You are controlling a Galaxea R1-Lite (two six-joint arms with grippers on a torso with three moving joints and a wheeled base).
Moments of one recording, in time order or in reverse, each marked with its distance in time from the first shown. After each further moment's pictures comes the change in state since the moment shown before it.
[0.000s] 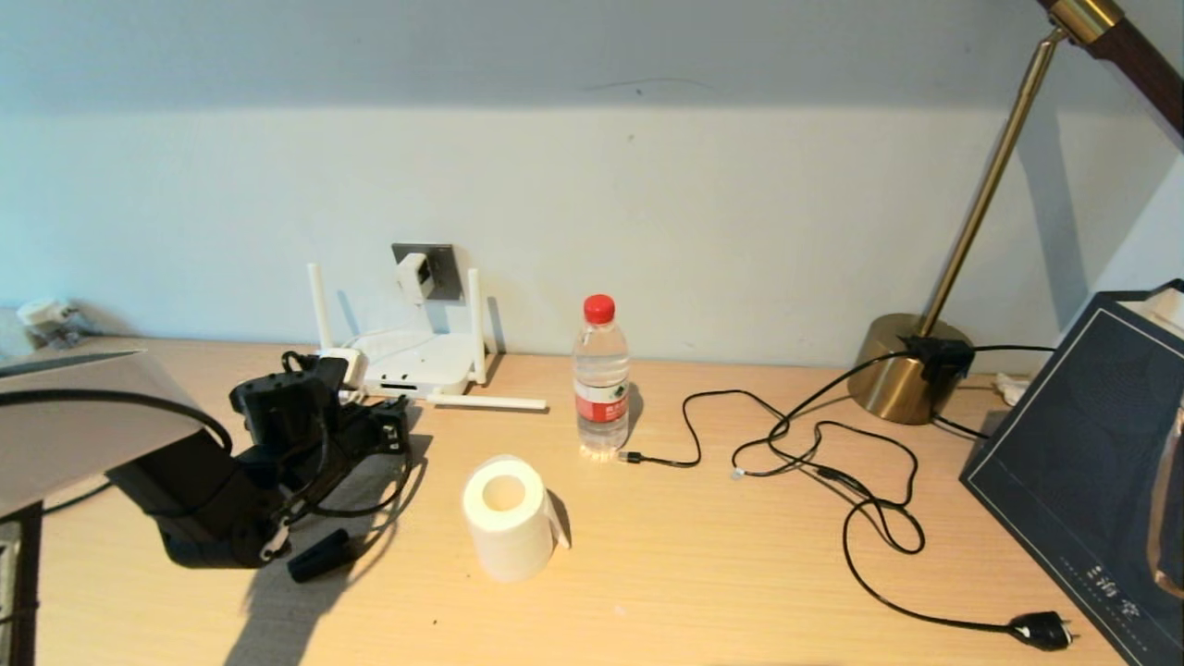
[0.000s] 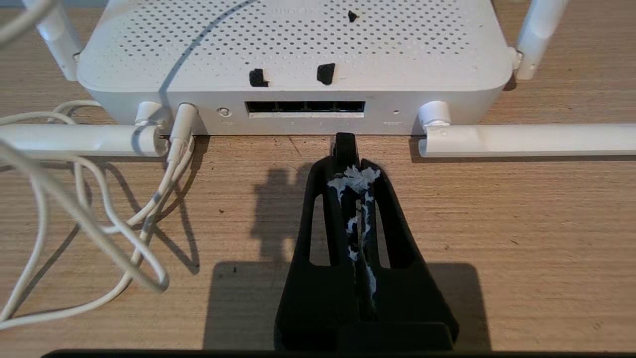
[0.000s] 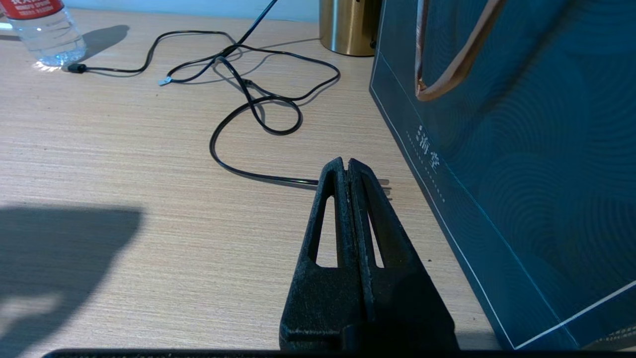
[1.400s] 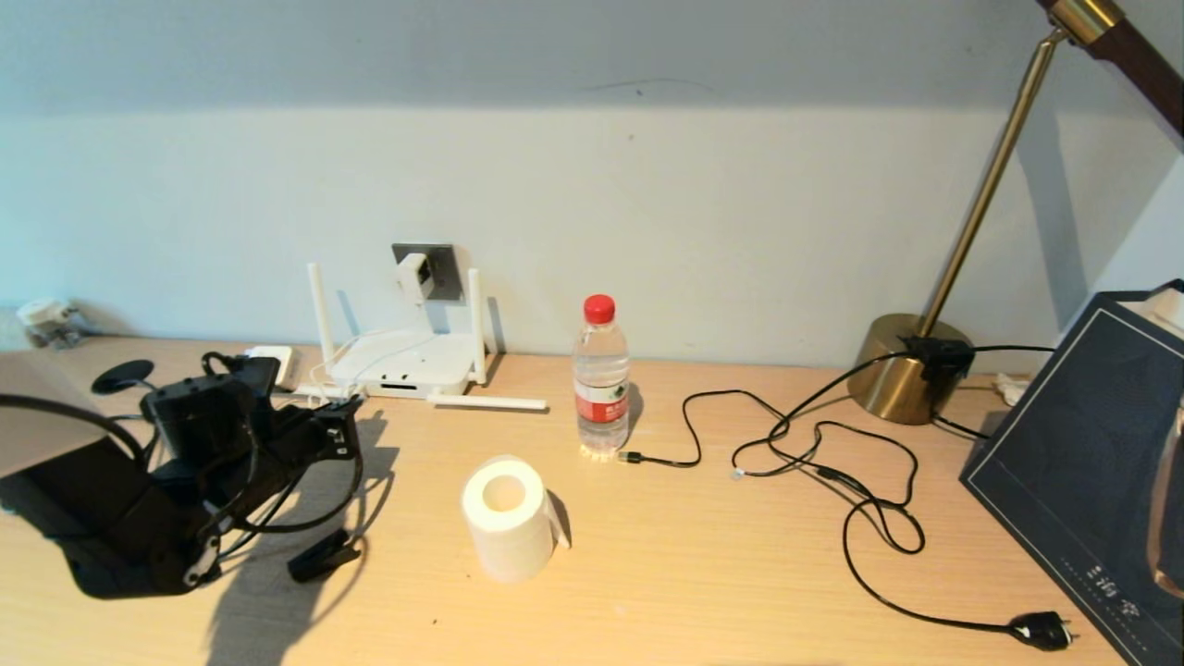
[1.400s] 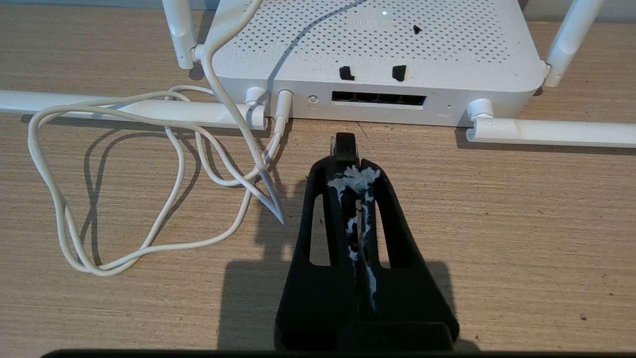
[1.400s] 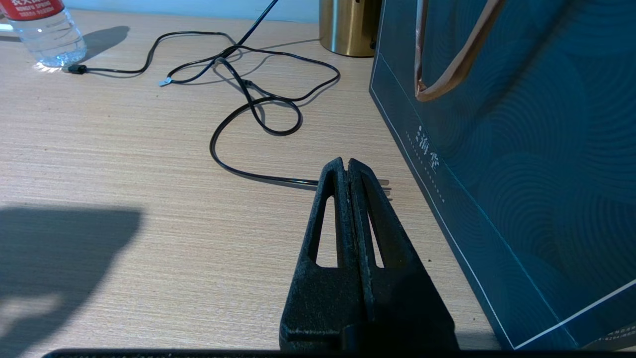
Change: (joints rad) left arm 0.101 -0.123 0.147 -0.040 -0.054 -0.006; right arm 0.000 0.000 0.000 0.000 0.000 0.001
